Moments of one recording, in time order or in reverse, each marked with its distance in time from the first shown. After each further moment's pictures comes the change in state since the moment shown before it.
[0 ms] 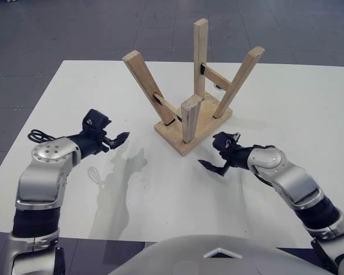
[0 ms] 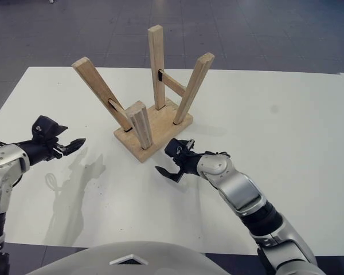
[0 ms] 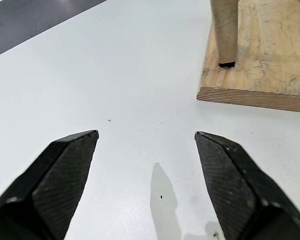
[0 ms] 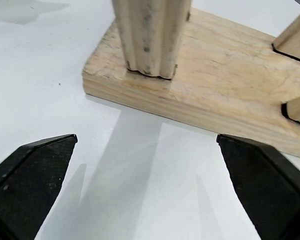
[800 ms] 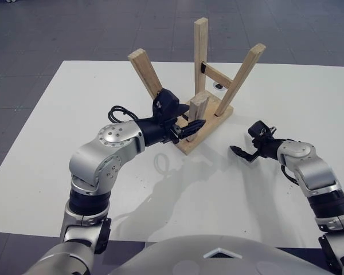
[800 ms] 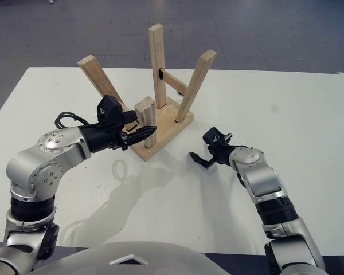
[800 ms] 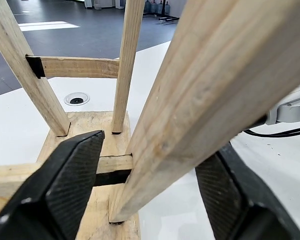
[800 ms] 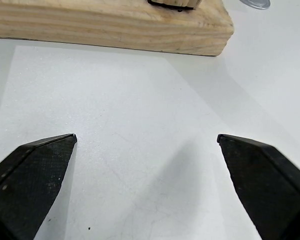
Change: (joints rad) left arm -0.289 -0.351 -0.276 -0.222 -0.260 0.215 0.190; right arm 0.021 -0.021 -0.222 0.358 -0.055 -0.192 0.077
